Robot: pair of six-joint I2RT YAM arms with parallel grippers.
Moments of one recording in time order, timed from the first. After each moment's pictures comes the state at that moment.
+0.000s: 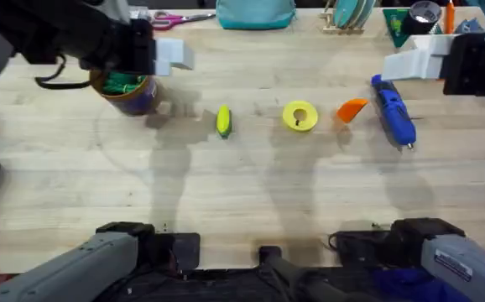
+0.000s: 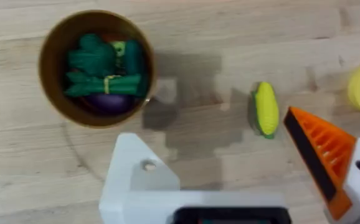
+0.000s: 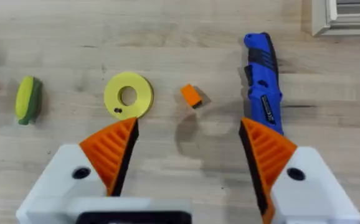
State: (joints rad) left arm -0.06 1.26 1.23 -0.97 0.09 -0.01; right arm 0.00 1.02 1.20 -1.12 -0.08 0.07
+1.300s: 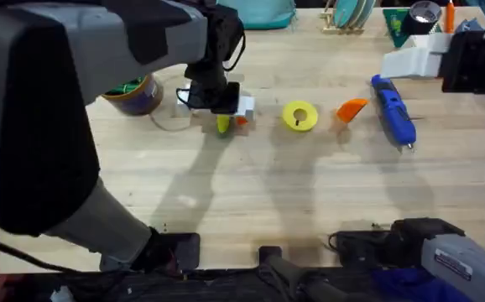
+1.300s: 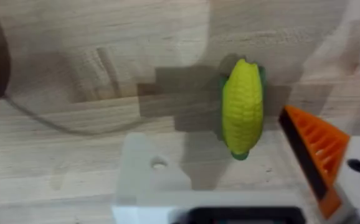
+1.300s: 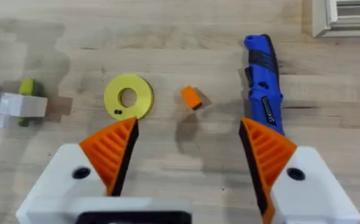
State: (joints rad) left arm -0.42 1.81 1.24 -0.95 0.03 -0.35; right arm 0.00 1.03 1.20 -1.11 -0.08 0.07
